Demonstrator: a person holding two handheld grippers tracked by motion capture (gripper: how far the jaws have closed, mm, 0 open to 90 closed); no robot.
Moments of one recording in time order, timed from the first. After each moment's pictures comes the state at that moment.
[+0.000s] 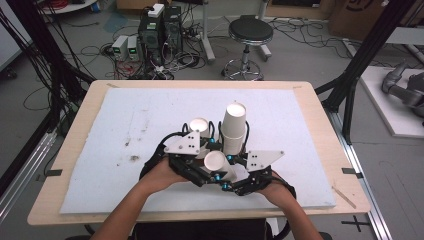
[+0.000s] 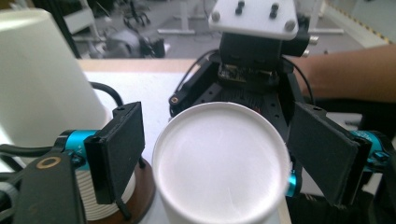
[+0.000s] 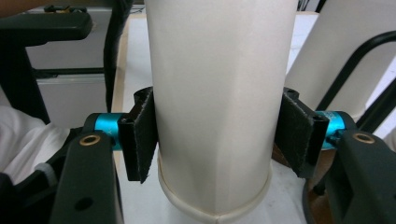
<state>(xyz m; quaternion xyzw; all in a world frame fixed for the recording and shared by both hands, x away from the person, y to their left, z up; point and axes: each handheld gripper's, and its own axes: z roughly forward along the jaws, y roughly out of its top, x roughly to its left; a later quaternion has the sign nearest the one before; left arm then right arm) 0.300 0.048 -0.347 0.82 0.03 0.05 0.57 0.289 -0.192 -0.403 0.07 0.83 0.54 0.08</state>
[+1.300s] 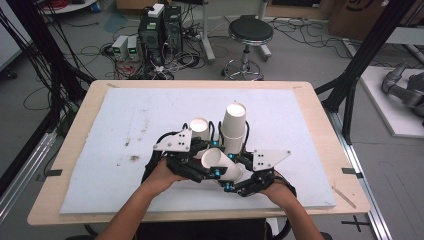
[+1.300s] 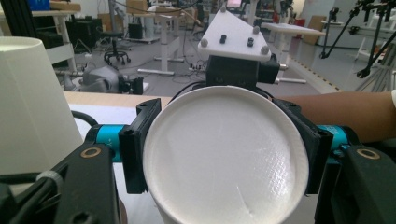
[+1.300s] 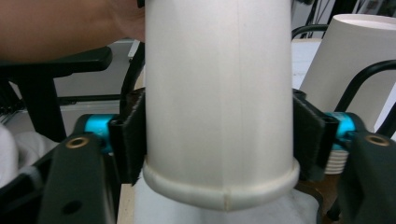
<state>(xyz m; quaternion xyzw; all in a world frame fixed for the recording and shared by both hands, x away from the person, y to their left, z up) 0.301 0.060 -0.355 0.75 0.04 0.00 0.66 0.288 -0.199 -0.402 0.06 0.80 0.59 0.05</state>
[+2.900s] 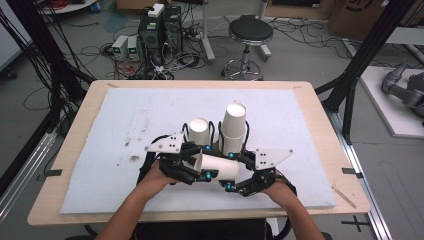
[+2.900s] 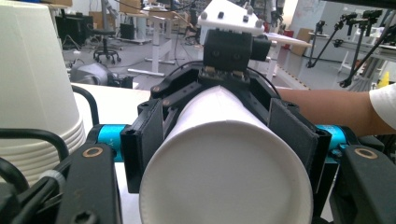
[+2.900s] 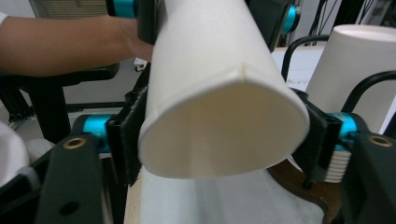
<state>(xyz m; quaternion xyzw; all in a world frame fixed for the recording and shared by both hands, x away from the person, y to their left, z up) 0.306 0.079 -0.375 0.74 0.05 -0.04 0.67 0.289 -0.202 -0.398 0.06 0.79 0.61 0.04</state>
